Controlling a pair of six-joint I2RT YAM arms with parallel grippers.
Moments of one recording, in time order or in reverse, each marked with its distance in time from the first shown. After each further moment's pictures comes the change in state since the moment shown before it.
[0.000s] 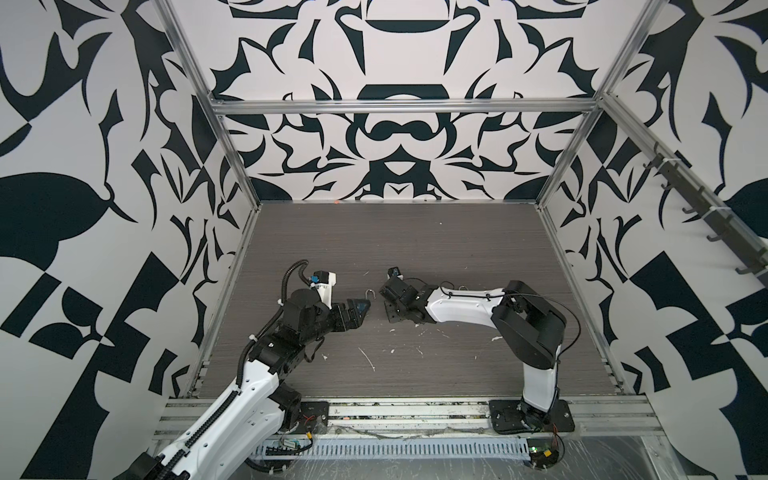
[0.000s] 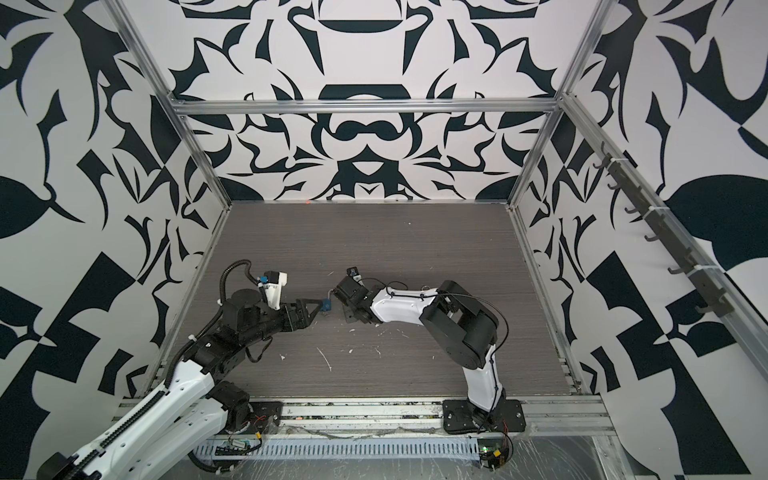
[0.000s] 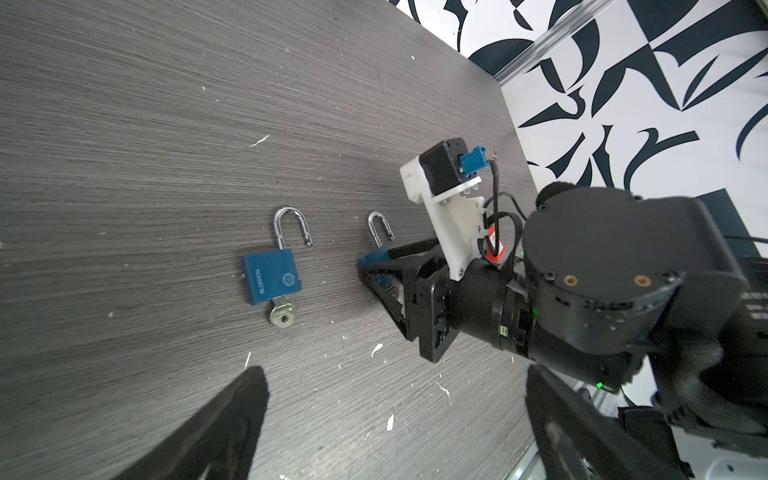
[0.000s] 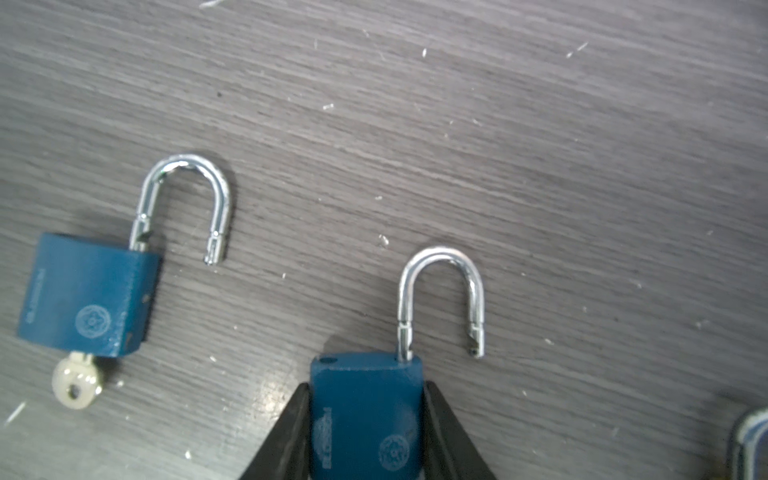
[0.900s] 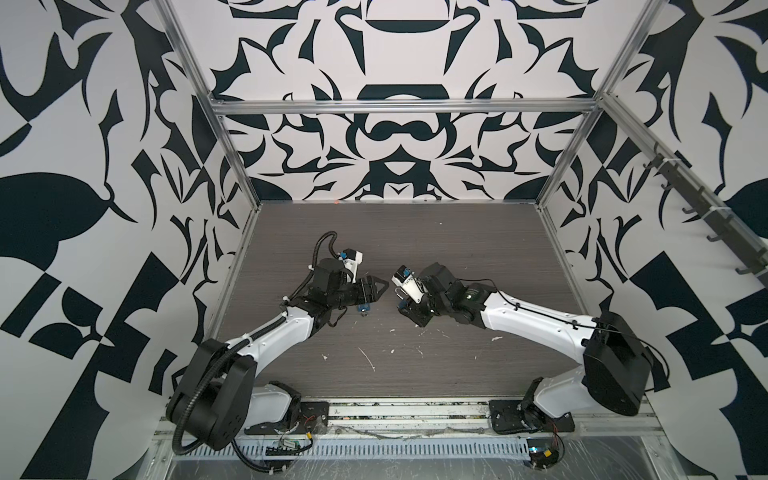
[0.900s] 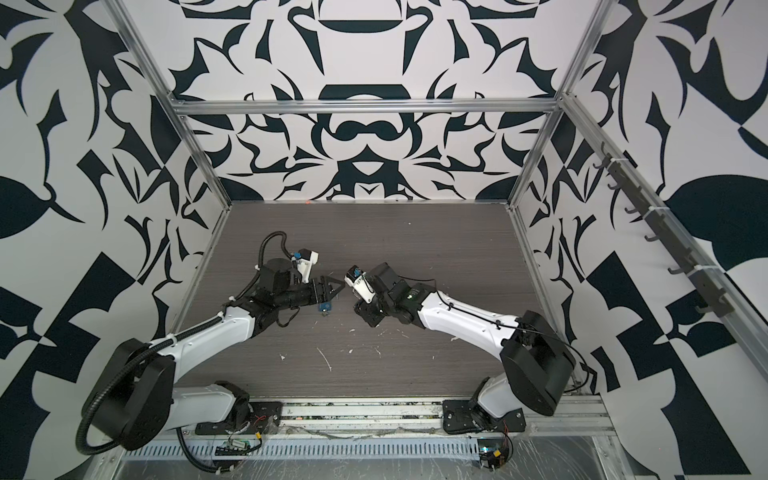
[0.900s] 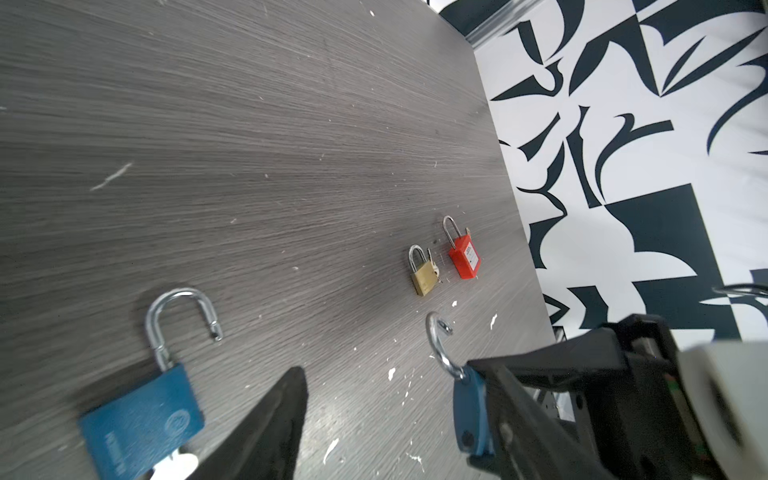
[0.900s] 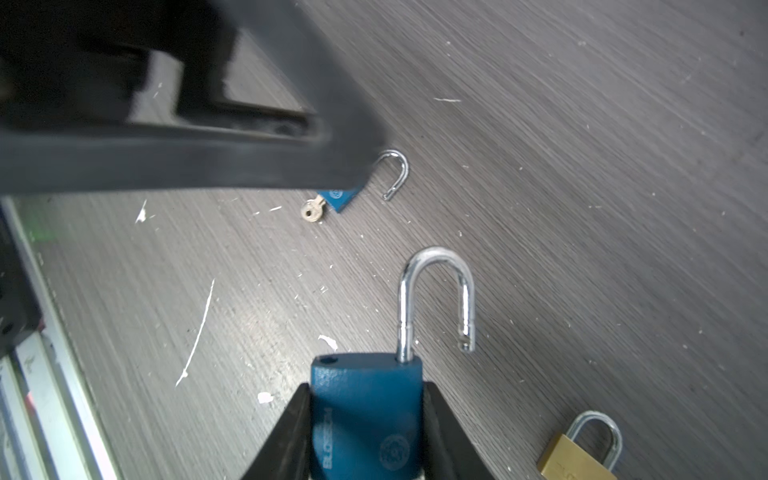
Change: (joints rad) left arm 0.013 0.596 0.179 0.379 0.235 -0.029; right arm -0.090 -0.462 -0.199 -0.031 -0.394 -0.549
